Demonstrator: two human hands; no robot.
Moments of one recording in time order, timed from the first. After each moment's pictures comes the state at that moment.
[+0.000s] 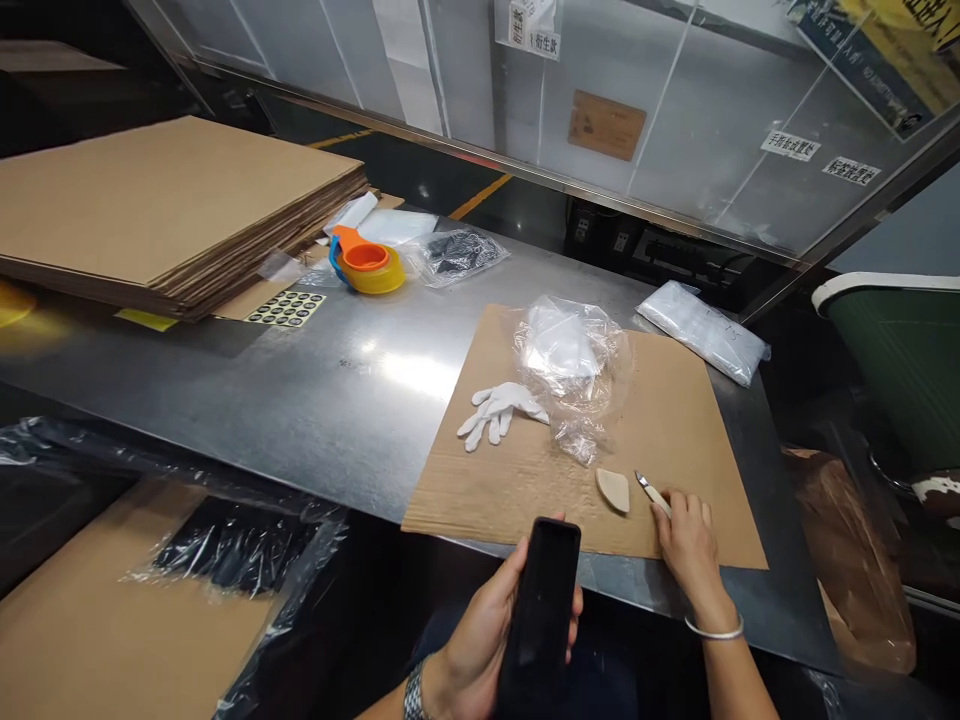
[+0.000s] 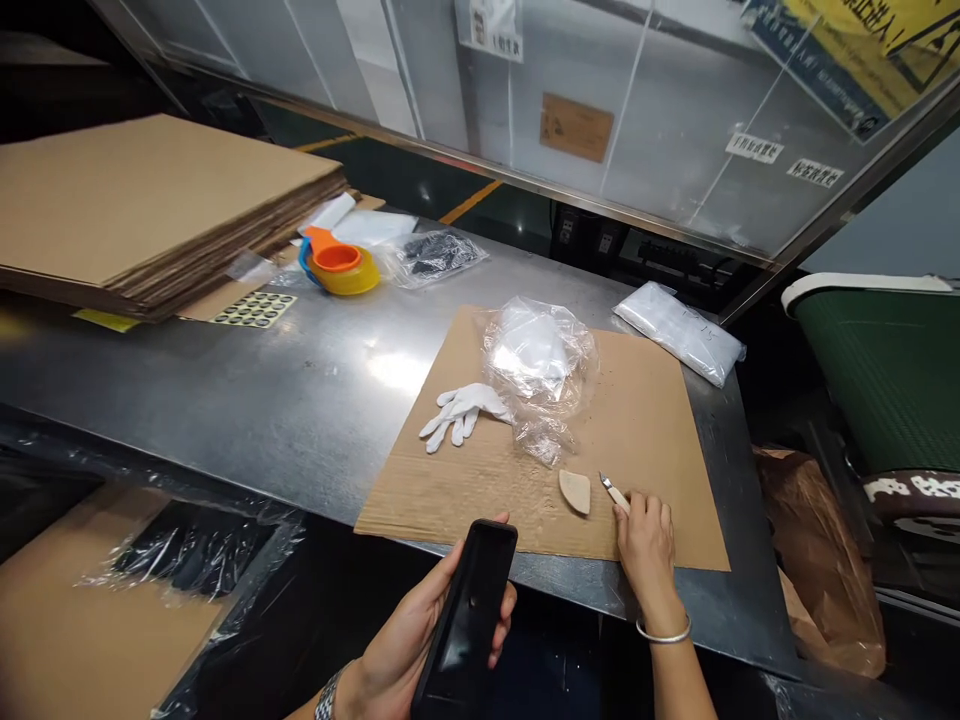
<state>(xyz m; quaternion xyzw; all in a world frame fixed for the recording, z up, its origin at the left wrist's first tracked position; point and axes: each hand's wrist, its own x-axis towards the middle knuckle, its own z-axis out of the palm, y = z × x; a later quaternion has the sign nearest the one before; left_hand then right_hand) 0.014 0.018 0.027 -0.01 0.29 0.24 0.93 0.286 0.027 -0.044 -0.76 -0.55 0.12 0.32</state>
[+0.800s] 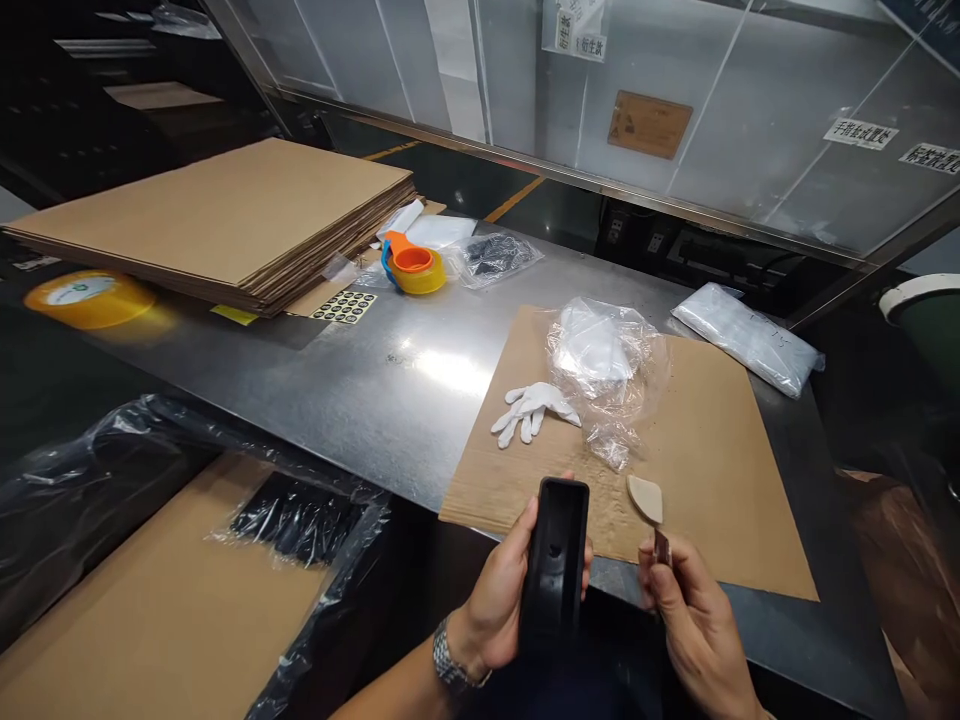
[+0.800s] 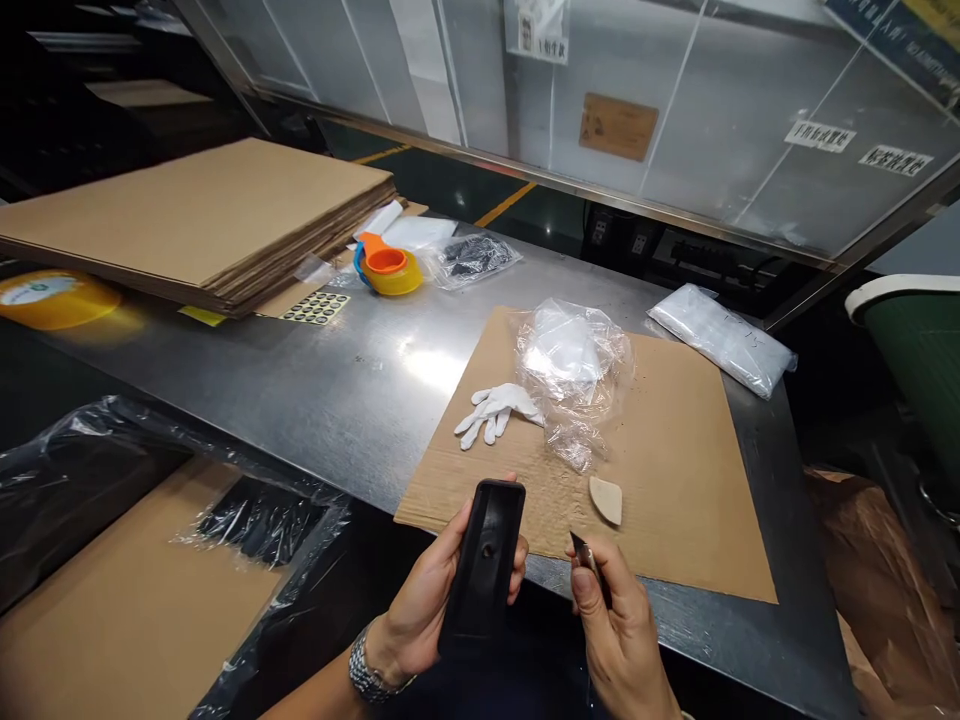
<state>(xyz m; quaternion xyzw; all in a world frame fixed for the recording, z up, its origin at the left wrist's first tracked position) 0.001 0.043 0.037 0.04 0.27 0.36 0.89 0.181 -0.004 0.036 -0.58 -0.57 0.39 0.44</state>
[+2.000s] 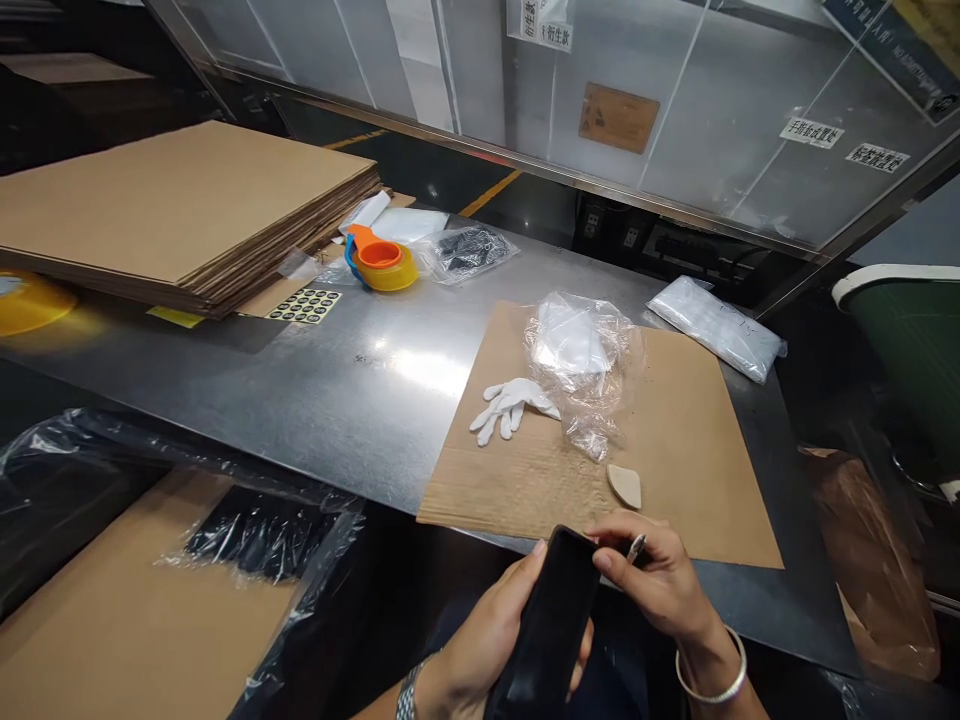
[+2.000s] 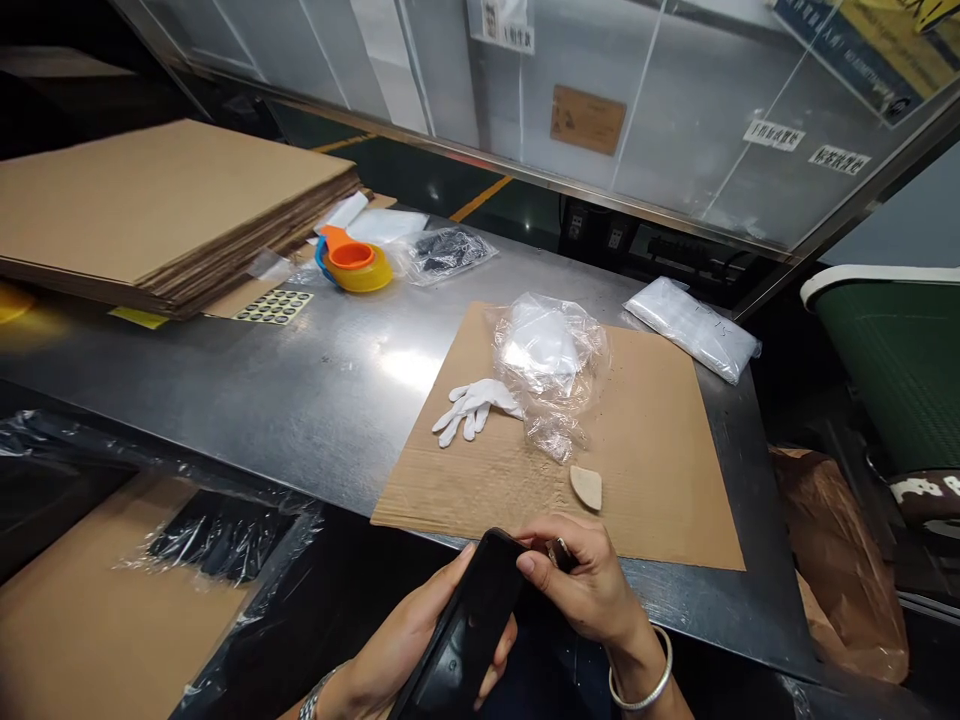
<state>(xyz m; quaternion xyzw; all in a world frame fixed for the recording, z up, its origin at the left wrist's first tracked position) 0.007 0.017 0.054 0.09 0.38 0.17 0.91 0.185 0.027 0.047 -0.45 -0.66 0.46 0.39</state>
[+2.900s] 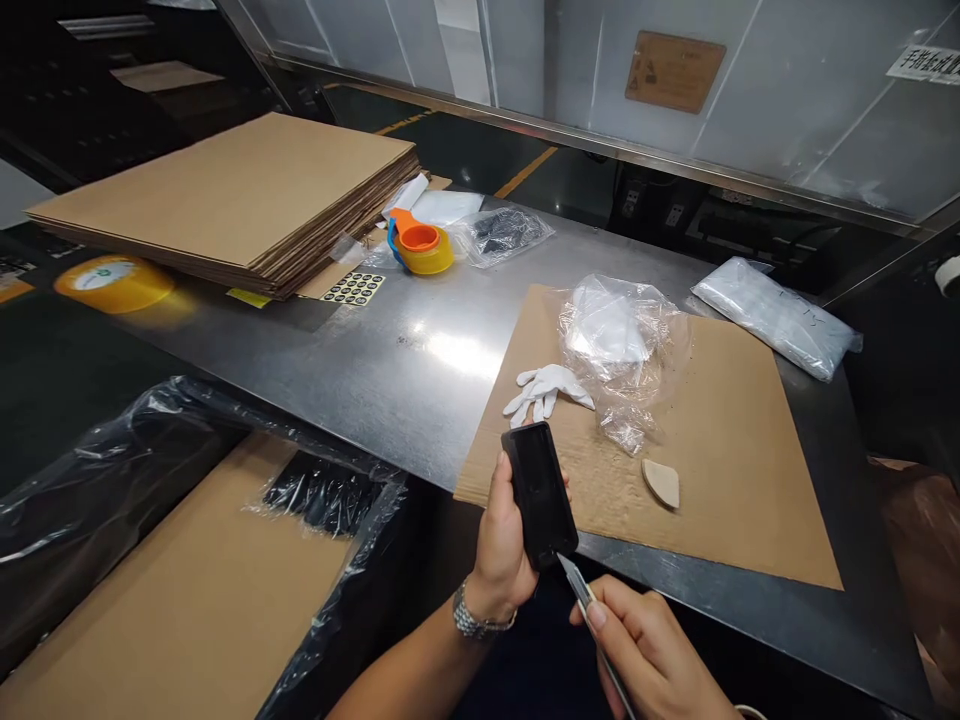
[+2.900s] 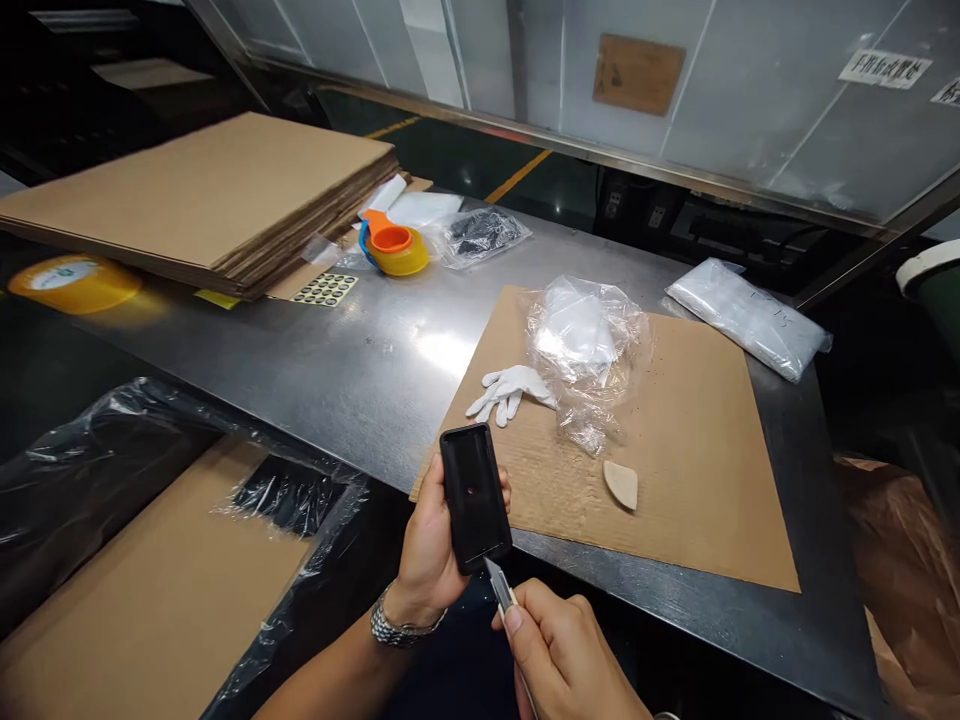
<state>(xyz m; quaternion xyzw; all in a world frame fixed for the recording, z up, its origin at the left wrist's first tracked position) 0.004 0.061 0.047 0.00 0.45 0.51 0.73 0.138 -0.010 0.053 -0.51 -0.55 0.65 0.15</state>
